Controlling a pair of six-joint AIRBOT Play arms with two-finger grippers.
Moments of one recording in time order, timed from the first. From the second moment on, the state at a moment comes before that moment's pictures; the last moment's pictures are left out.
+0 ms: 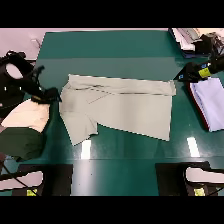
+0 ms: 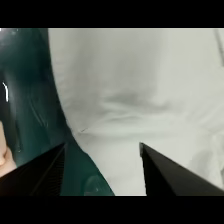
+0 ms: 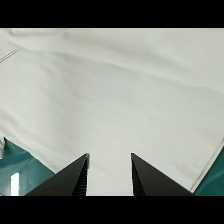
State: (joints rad) left arm 0.11 -1.36 1.15 1.23 -1.24 -1.49; right arm -0.24 -1.39 1.50 -0.97 1.53 1.36
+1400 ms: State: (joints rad) left arm 0.04 -1.30 1.09 1.17 -1.08 -1.51; right arm -0.47 -1.18 0.80 -1.11 1.50 1.34
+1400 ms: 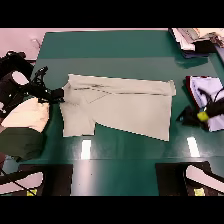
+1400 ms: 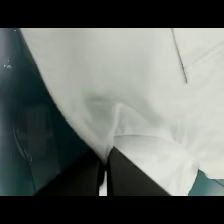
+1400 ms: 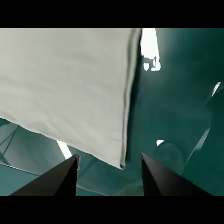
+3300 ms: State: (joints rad) left arm 0.04 -0.85 1.98 1.12 -1.16 -1.59; right arm -0.21 -0.94 2.02 -1.30 1.44 1.43
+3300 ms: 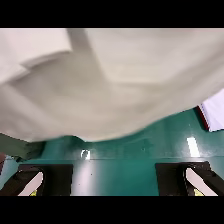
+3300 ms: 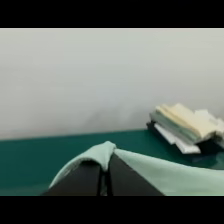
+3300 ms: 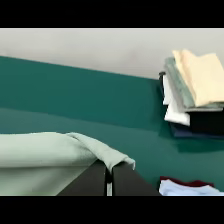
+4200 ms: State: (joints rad) left arm 0.04 -1.62 1.55 0.92 -0.99 -1.49; right arm -0.21 -1.73 1.89 -1.26 1.48 1.44
